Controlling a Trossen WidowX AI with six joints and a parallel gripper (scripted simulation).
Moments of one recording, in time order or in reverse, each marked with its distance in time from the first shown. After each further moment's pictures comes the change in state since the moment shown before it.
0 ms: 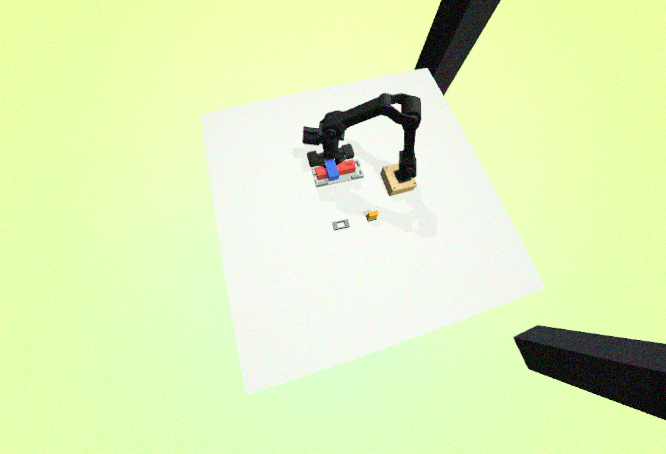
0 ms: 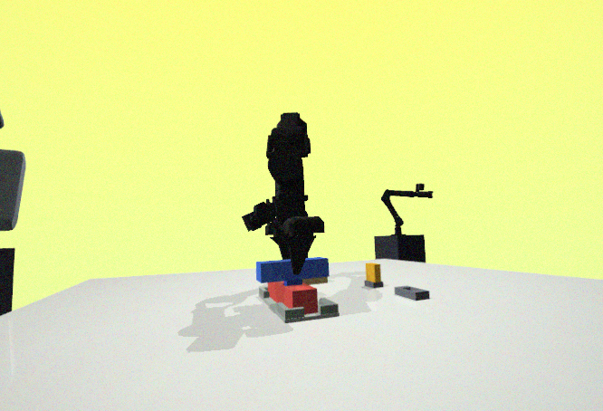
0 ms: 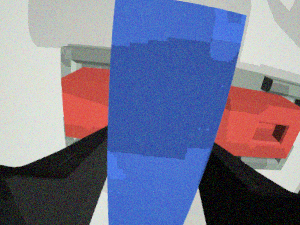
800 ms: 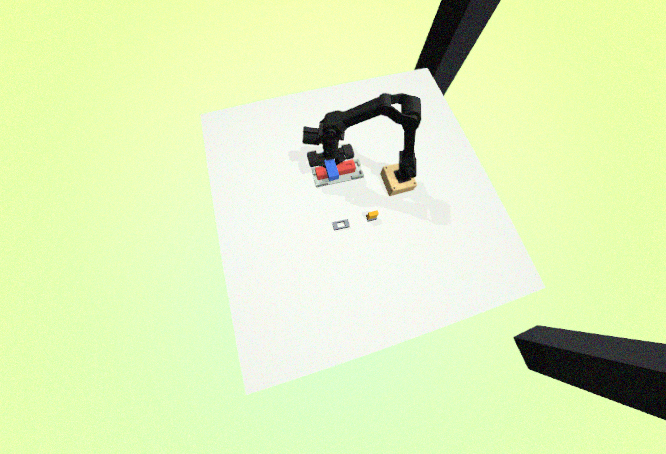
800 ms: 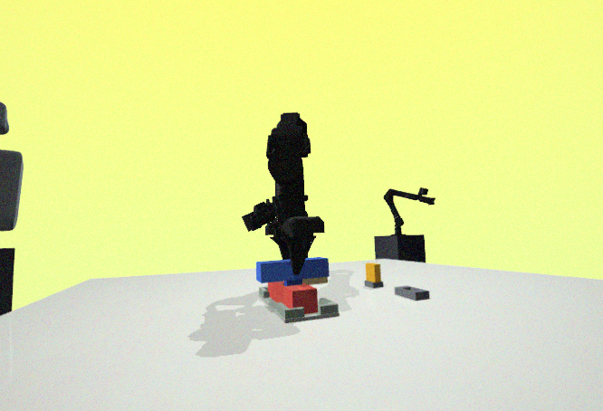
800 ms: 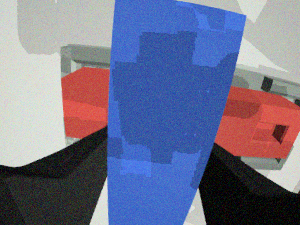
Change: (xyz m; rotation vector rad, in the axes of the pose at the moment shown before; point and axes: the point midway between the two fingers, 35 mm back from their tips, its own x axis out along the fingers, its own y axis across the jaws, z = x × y) arm 0.000 0.000 0.000 0.000 0.000 0.000
